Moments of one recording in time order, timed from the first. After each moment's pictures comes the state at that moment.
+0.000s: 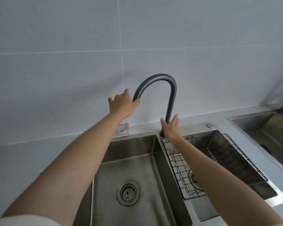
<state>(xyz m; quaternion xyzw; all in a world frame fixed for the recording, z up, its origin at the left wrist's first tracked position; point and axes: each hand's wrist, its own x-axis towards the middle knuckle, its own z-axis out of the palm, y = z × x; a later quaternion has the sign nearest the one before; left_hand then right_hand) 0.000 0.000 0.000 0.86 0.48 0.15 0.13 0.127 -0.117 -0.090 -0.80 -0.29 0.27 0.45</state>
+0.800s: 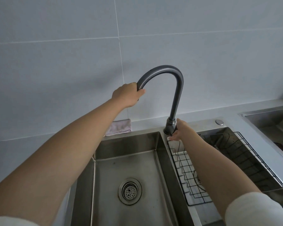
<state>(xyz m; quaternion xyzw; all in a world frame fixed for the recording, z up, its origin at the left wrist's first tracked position) 0.032 0.034 0.001 0.88 0.43 0.11 0.19 0.184 -0.077 -0.114 -0.69 0.06 0.48 0.54</state>
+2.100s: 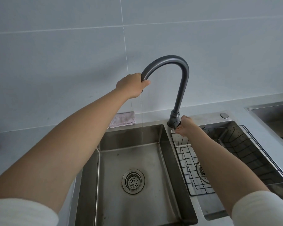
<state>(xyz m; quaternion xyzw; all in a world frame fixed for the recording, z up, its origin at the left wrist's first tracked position) 0.030 0.031 0.003 0.88 0.43 0.11 0.18 0.178 -0.090 -0.123 -0.68 0.04 0.46 0.57</state>
